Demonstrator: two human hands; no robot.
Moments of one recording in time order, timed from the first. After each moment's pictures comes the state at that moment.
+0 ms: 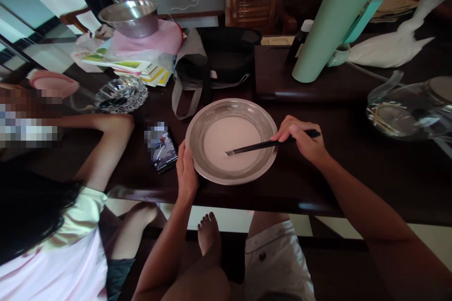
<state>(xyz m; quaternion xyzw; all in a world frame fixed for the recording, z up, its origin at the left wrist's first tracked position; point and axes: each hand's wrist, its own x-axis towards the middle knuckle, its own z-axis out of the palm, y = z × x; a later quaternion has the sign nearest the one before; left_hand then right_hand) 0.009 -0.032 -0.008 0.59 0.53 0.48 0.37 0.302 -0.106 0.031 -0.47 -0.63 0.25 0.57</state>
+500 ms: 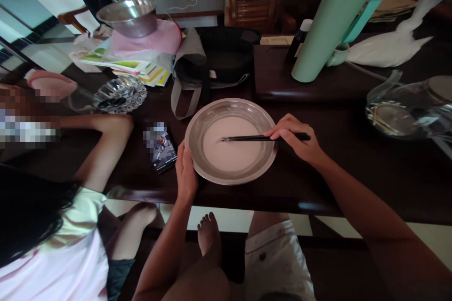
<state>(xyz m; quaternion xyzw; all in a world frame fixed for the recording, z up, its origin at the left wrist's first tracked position) 0.010 -0.033 -0.006 0.58 0.54 0.48 0.37 0.302 -0.105 0.030 -0.49 -0.65 0.21 0.54</state>
